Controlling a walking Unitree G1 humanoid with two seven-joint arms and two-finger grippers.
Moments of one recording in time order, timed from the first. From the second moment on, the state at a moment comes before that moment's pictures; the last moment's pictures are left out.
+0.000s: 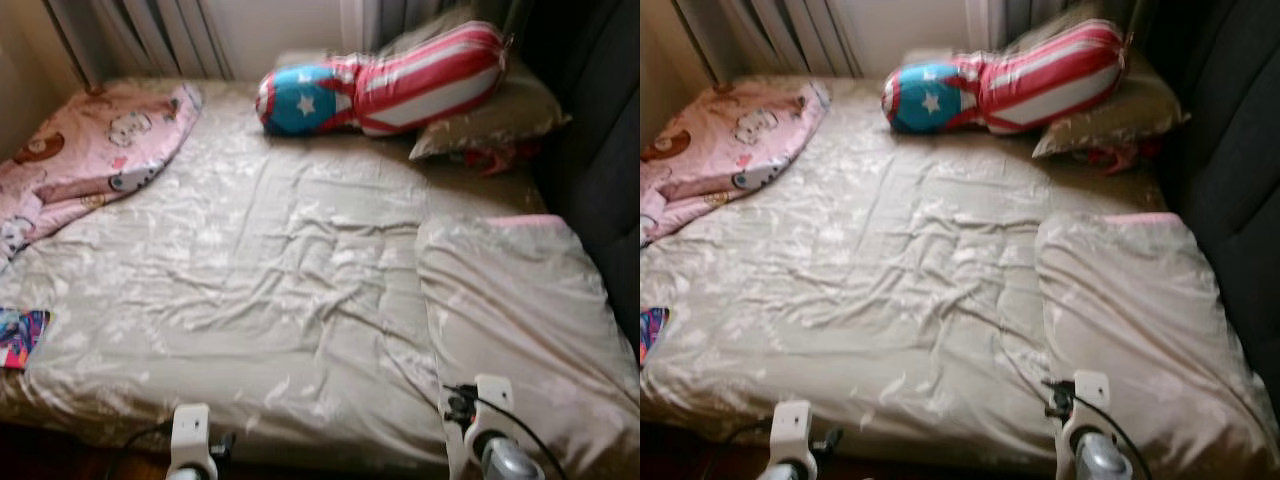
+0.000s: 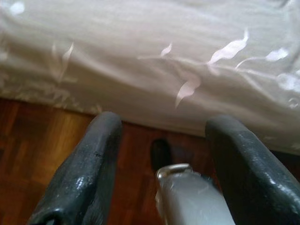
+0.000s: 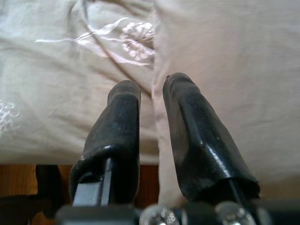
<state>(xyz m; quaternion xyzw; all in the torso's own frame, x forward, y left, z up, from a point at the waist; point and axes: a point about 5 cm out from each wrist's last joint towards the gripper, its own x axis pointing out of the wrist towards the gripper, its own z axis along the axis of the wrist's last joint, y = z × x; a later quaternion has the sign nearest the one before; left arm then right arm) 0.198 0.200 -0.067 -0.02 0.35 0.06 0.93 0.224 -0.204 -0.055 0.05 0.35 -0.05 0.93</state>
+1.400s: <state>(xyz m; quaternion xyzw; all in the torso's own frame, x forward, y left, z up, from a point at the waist) 0.162 0.200 -0.088 -0.01 0.42 0.06 0.90 0.147 -0.225 -0.092 0.03 0.48 -0.06 0.88</state>
